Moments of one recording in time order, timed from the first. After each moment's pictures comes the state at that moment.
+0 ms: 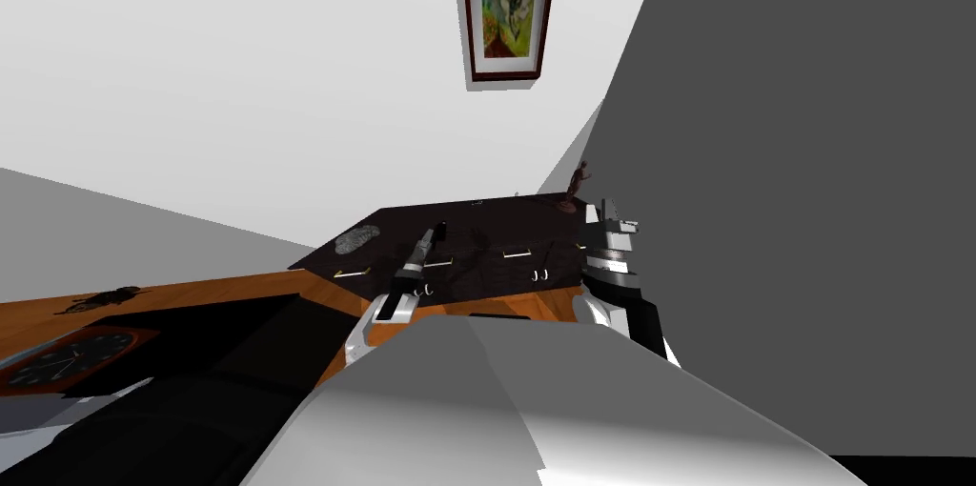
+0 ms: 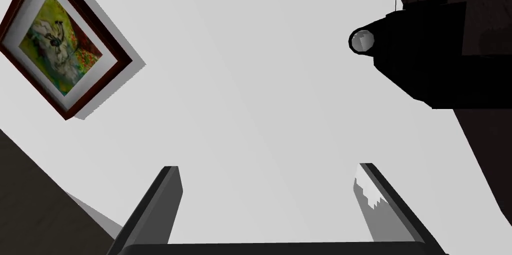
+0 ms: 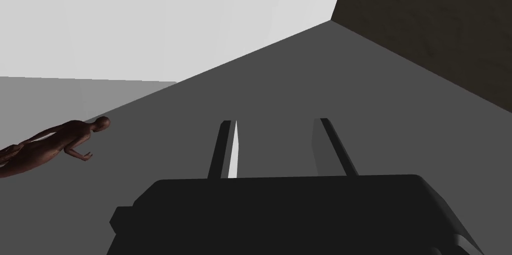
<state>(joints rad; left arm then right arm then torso) 0.42 0.32 0.10 -1.93 -0.07 -0.29 -0.18 0.49 -0.01 0.05 -2.39 -0.11 -0.40 0.07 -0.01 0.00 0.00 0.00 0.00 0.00</state>
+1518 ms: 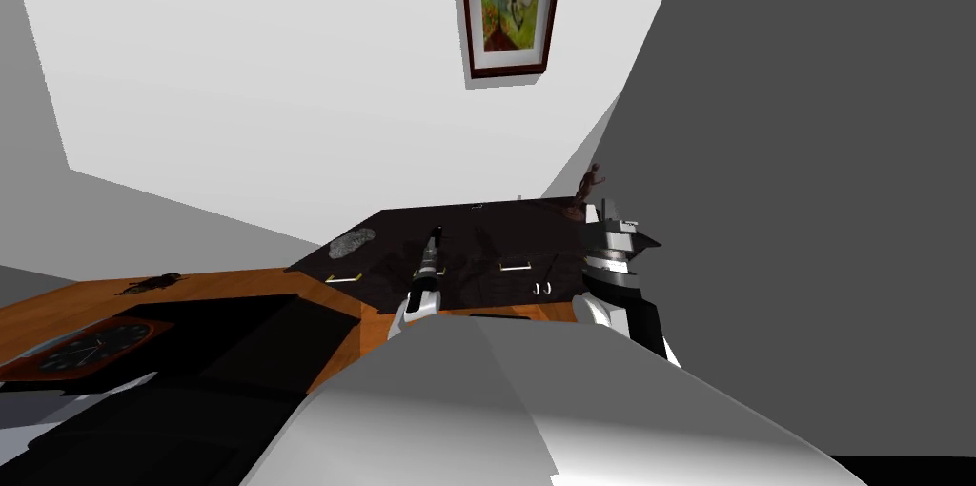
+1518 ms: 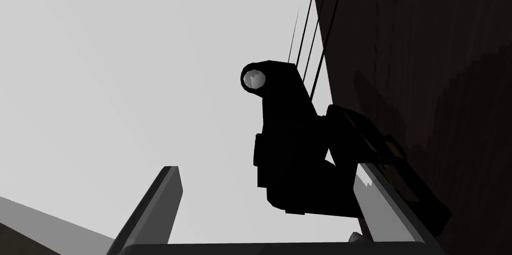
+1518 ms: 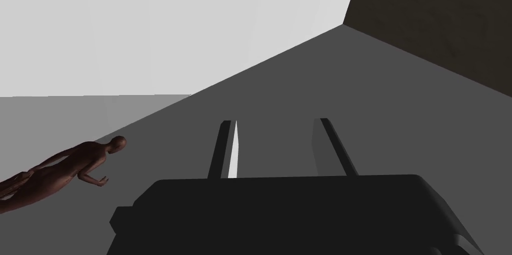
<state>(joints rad) 0.31 -0.03 0.19 -1.73 -0.05 -0.22 -0.19 0.49 -0.01 0.05 -2.39 -0.11 -0.40 0.07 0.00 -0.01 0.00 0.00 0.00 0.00</state>
